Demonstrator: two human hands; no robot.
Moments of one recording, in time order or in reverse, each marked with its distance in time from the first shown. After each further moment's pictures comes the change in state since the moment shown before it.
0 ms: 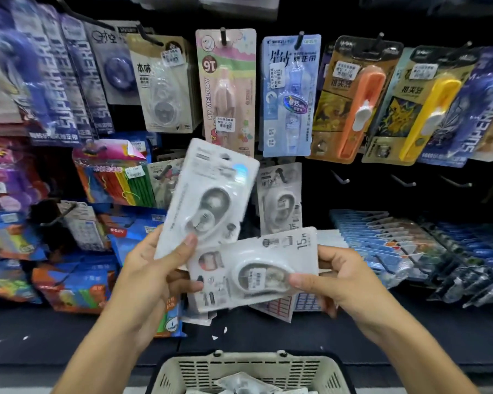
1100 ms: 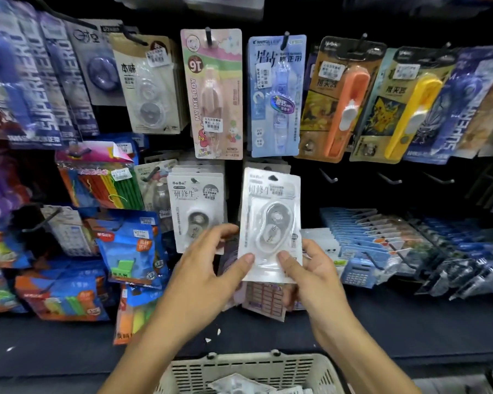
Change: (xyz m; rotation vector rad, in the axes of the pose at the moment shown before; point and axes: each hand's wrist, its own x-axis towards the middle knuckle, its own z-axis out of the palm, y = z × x) left_hand 0.006 -0.025 0.046 0.867 -0.179 0.267; right_hand 0.009 0.010 0.042 0.305 0.358 0.020
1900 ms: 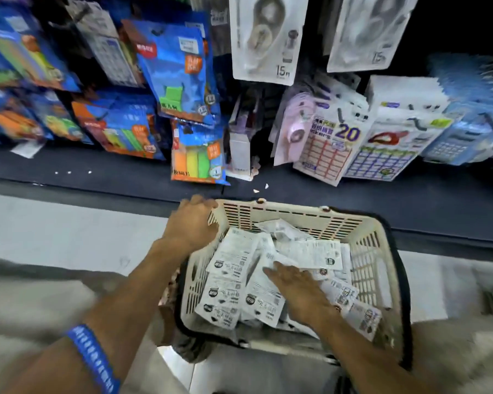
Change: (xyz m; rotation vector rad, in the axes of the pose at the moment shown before) left_hand -0.119 -0.210 0.011 0.728 -0.474 -0.565; right_hand -0.114 0.327 -0.040 -1.581 -1.054 0.084
